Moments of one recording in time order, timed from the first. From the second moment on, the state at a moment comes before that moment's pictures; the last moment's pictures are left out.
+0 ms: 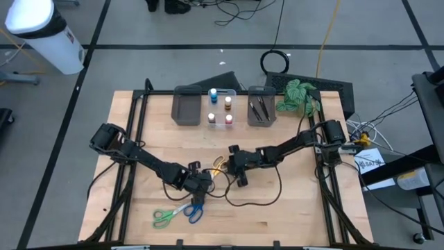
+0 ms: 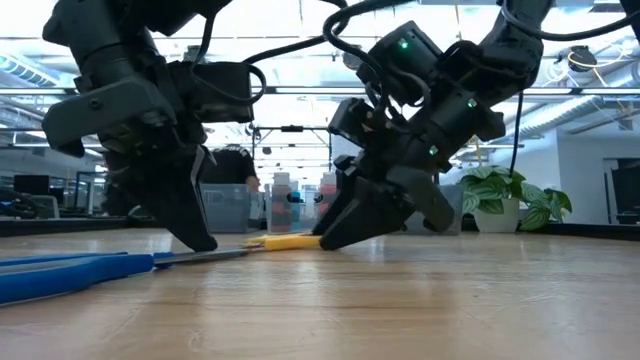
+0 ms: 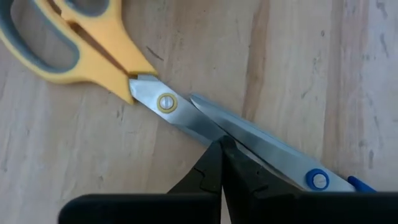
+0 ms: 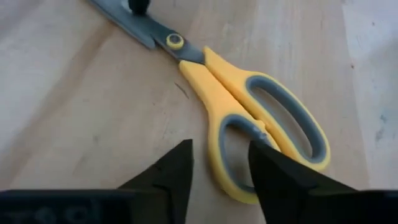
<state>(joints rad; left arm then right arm) -0.42 1.85 0.94 -0.35 -0.13 -0.55 0.13 1.98 0.75 0.29 0.06 -0.27</state>
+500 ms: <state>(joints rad) -0.41 1.89 0.92 -0.21 -0.09 -0.55 0.13 1.94 0.83 0.00 0.03 -0.27</state>
